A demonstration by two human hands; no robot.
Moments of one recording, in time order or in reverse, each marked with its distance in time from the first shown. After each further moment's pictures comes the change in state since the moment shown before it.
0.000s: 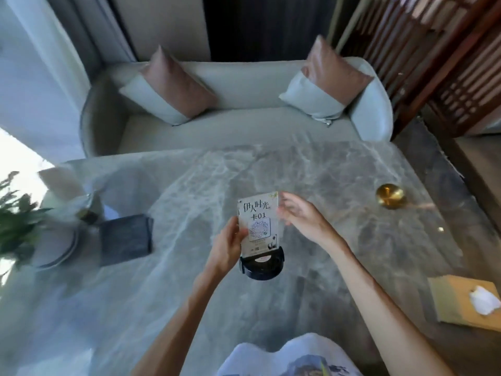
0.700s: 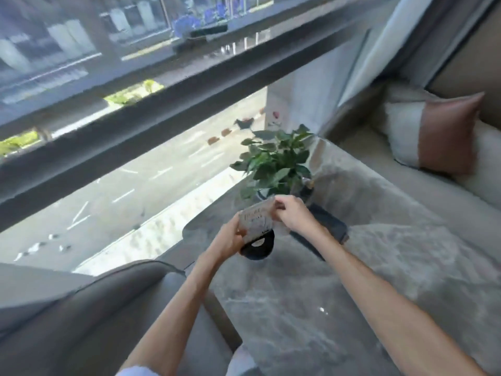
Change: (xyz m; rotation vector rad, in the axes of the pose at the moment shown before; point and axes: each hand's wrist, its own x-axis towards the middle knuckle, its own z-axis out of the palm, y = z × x) left_hand -0.218 -0.189 -0.368 -0.078 0.680 -0.488; right_hand 0.064 -0.164 0.545 -0.676 -0.792 -0.417
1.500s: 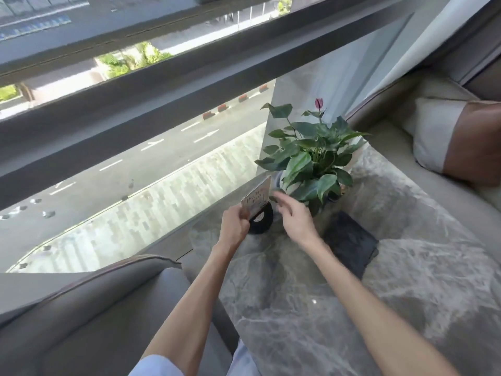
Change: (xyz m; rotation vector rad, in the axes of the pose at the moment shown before) left_hand 0.103 -0.076 -0.026 -0.098 0.297 -0.004; right_hand 0.088 0.017 0.094 0.166 0.138 0.029
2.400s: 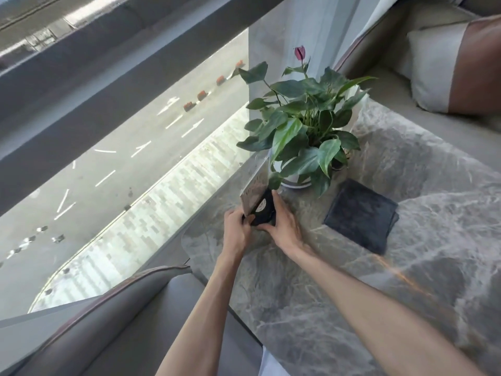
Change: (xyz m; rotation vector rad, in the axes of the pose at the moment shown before) left_hand 0.024 -0.060 0.048 0.020 -0.064 0.152; right_hand 0.016 0.091 0.084 -0.160 0.092 0.100
